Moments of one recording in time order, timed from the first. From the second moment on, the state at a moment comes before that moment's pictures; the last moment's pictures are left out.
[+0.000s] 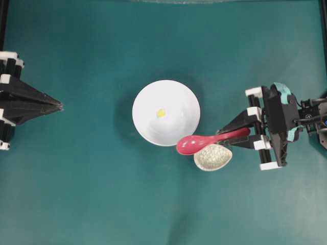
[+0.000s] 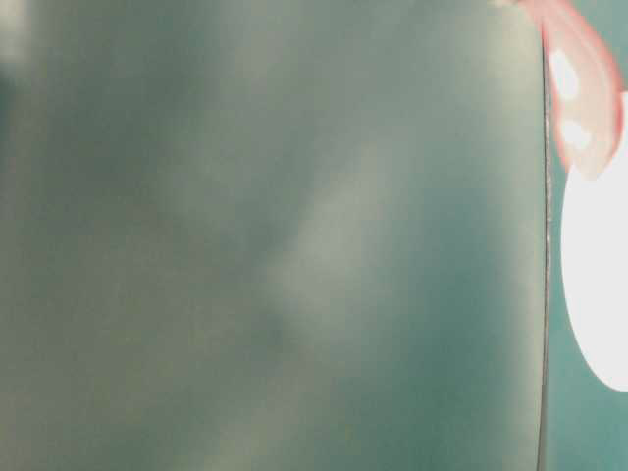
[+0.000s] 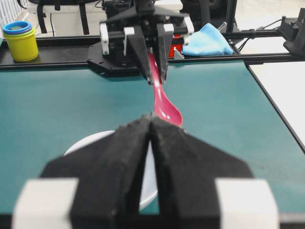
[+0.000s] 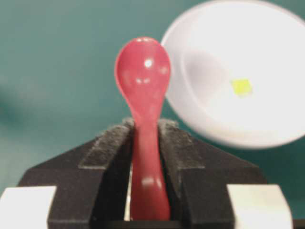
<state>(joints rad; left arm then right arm) -0.08 -0.96 1.17 0.02 -0.25 0.01 0.13 -0.42 1.04 0.02 -0.21 0.01</state>
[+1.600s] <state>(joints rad) -0.08 -0.96 1.17 0.02 -0.23 0.01 -0.06 -0.31 0.79 0.15 0.15 0.22</state>
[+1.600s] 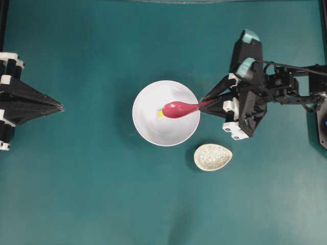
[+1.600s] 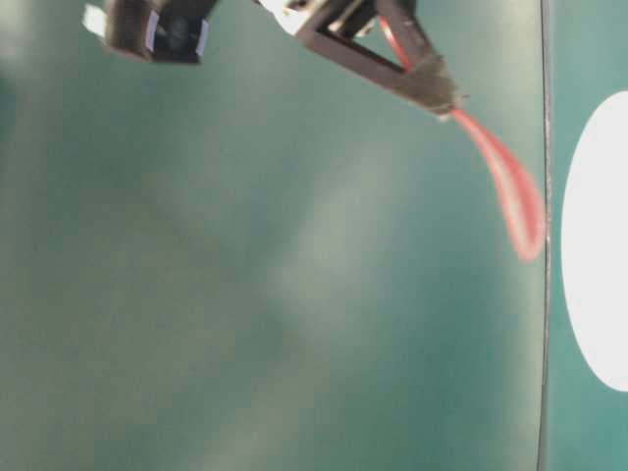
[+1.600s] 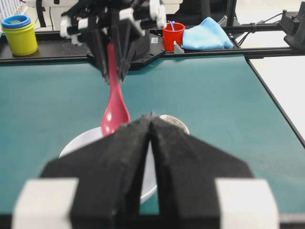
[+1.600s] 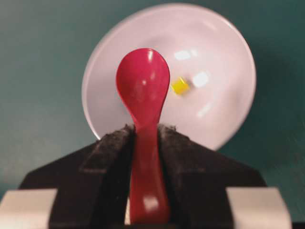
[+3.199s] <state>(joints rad) -0.08 -0.96 1.17 0.02 -0.22 0.00 -0.08 -0.07 0.61 0.14 0.44 0.22</state>
